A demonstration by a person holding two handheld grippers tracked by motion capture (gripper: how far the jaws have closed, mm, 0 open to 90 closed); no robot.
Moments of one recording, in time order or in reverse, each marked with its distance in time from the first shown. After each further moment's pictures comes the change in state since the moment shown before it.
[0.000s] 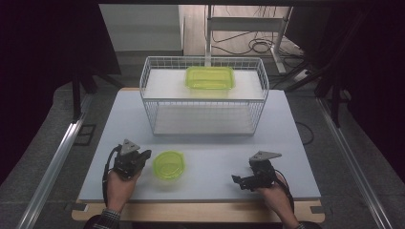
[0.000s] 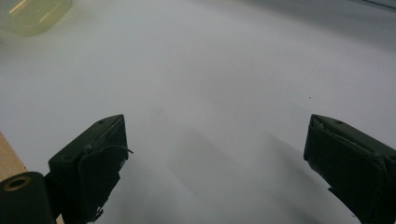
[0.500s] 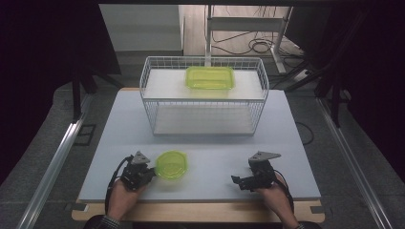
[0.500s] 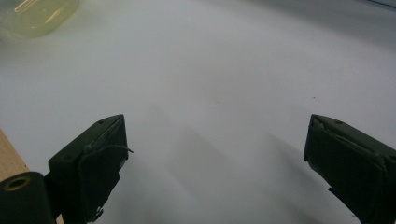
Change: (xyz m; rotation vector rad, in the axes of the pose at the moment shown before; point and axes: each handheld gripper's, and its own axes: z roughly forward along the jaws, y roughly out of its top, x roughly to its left) left arm -0.029 -0.015 0.014 0.126 -0.154 0.076; right arm 0.002 0.000 0.001 0.005 -0.001 -0.011
